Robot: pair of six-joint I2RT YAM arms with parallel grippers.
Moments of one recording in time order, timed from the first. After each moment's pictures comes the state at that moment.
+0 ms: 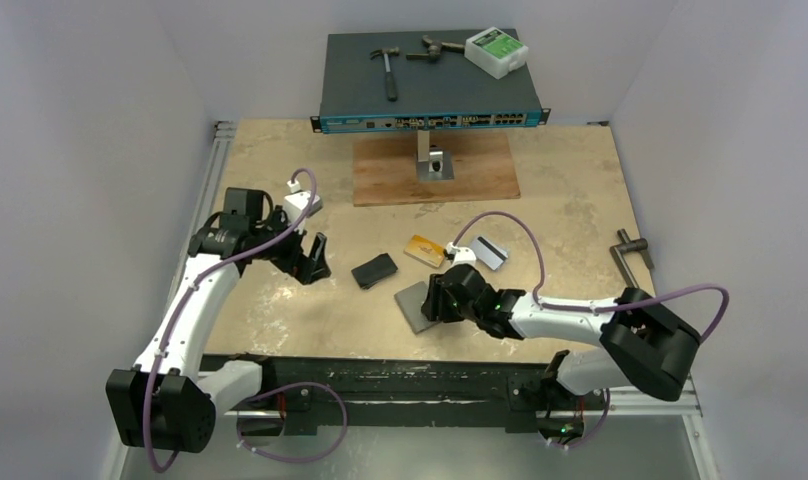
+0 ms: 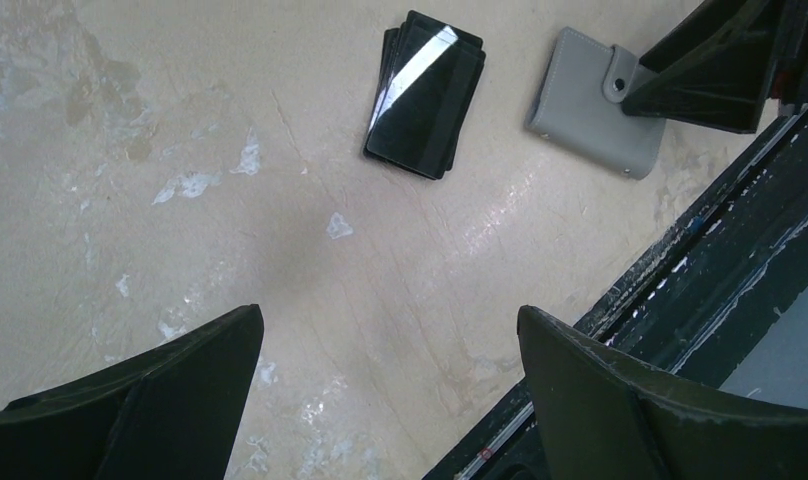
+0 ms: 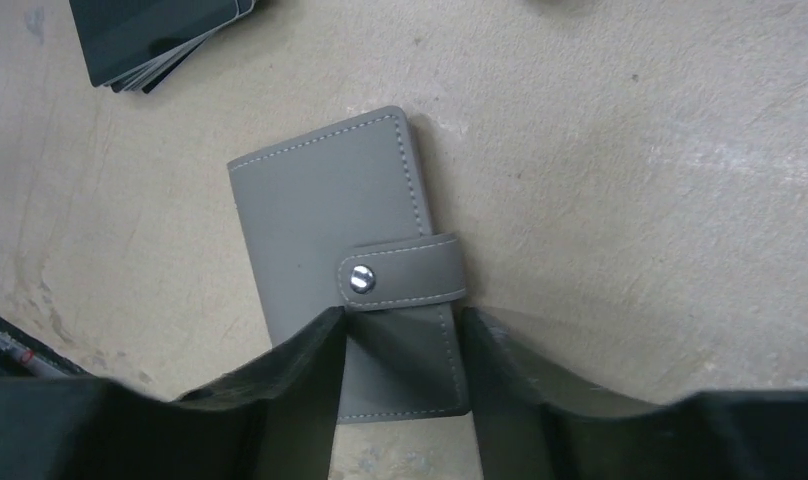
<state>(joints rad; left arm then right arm) -0.08 1.09 0.93 -0.82 0.57 0.34 0.94 1.33 0.49 0.03 0.19 0.76</state>
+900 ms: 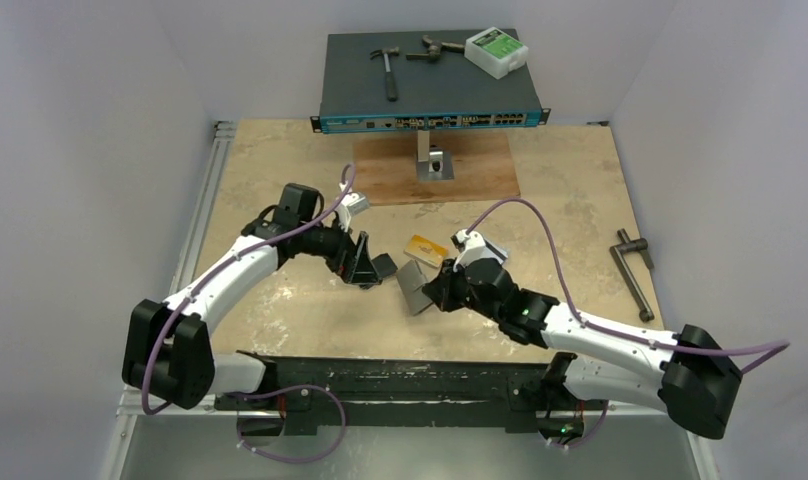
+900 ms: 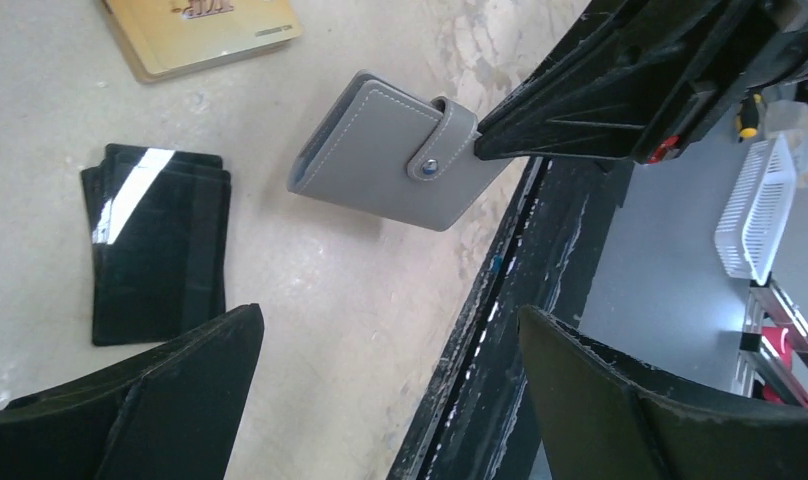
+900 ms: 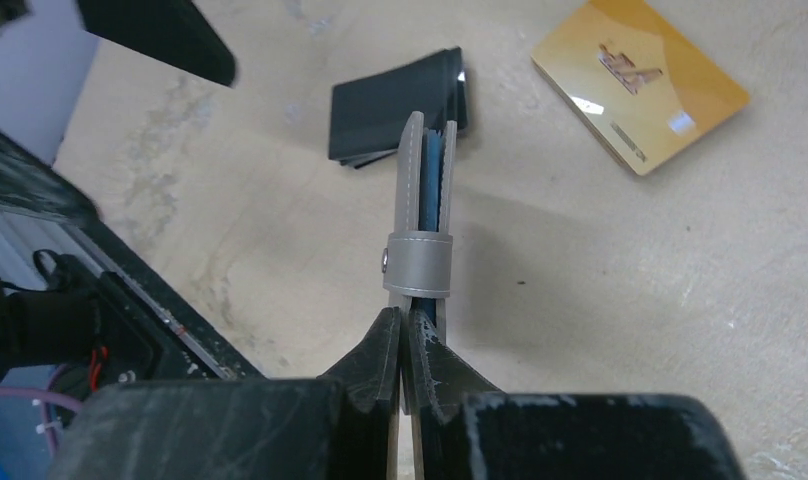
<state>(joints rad) -0.34 1.32 0.92 -0.52 0.85 0.07 0.94 1.07 0.48 0.09 0.14 0.65</state>
